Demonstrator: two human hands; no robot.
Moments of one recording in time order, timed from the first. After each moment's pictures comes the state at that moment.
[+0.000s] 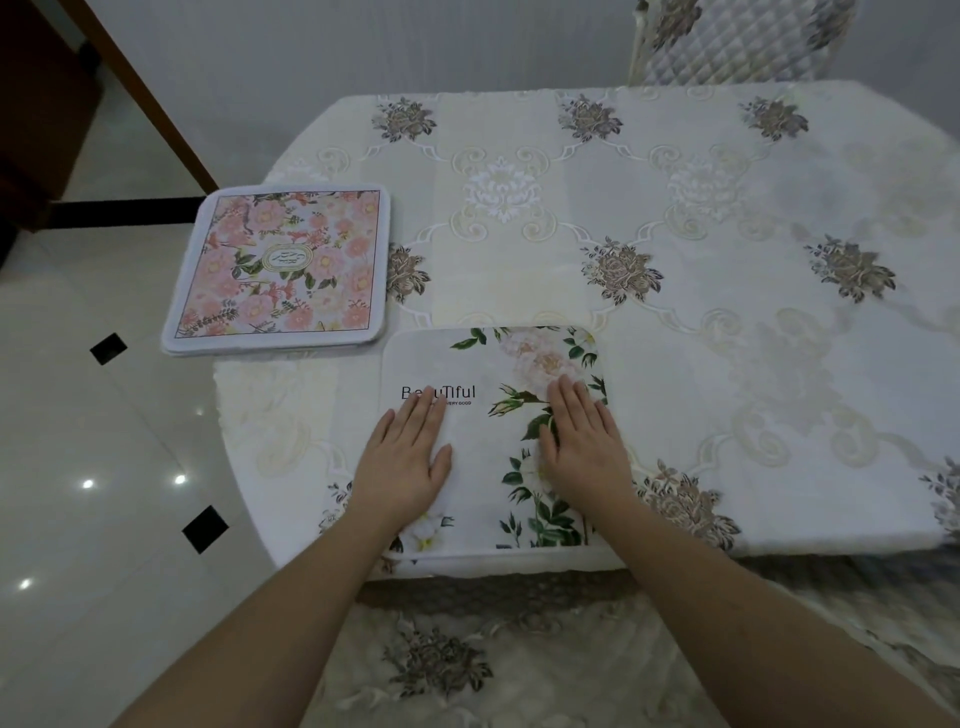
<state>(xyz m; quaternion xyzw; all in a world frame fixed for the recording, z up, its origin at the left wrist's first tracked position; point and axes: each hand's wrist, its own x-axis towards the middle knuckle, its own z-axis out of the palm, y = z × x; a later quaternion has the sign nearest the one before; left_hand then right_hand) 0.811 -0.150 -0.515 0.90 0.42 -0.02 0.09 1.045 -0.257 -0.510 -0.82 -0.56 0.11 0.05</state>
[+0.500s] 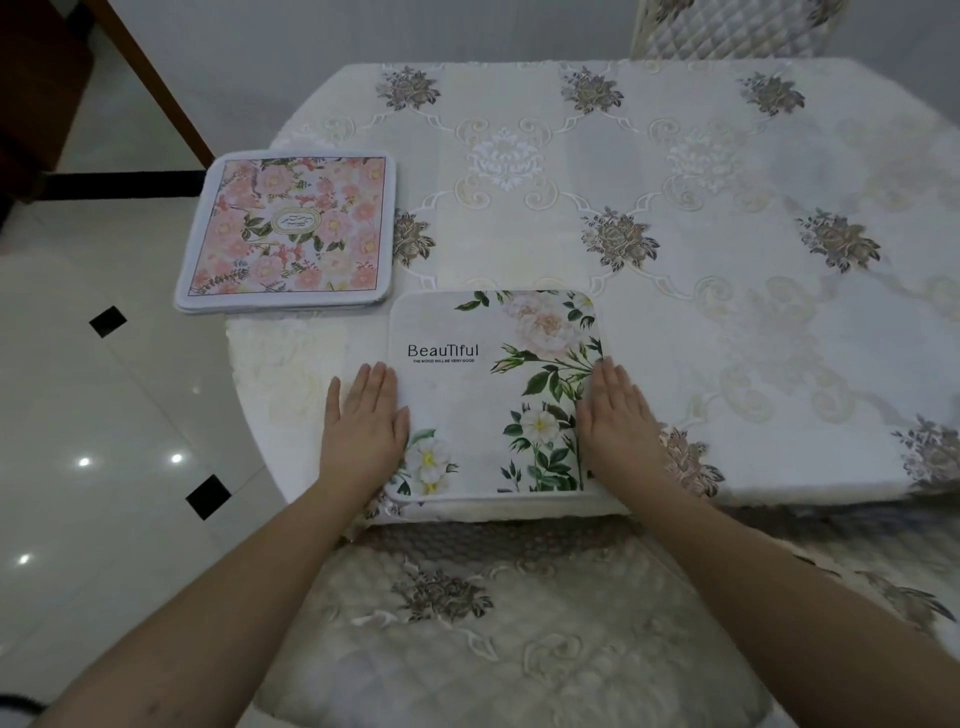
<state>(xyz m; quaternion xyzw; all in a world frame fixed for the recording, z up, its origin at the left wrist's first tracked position) 0.767 -0.162 -0.497 0.86 0.50 -0.01 0.07 1.053 -0.304 -0.489 -0.85 -0.51 0.14 0.04</state>
